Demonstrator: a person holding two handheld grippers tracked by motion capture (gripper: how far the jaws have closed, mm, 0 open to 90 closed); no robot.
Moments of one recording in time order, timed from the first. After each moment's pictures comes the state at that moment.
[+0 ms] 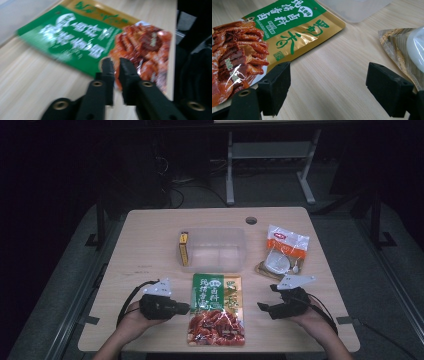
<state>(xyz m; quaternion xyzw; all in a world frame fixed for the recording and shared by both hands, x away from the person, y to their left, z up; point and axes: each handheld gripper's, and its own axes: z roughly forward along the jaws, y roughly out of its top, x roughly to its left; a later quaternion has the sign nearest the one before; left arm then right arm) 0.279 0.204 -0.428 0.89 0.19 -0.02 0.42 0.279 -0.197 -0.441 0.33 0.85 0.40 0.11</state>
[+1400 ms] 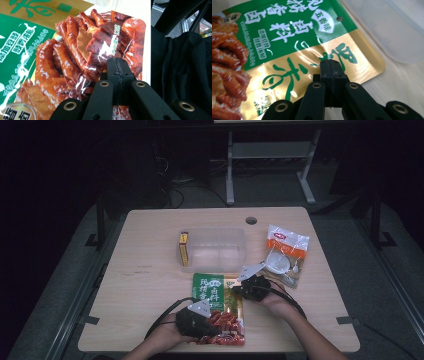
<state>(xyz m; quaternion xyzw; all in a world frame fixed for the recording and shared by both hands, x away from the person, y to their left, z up) 0.257 0.125 -0.461 0.92 0.12 -0.09 0.35 0.336 -0.111 -0.464 0.24 0.90 0.34 0.09</state>
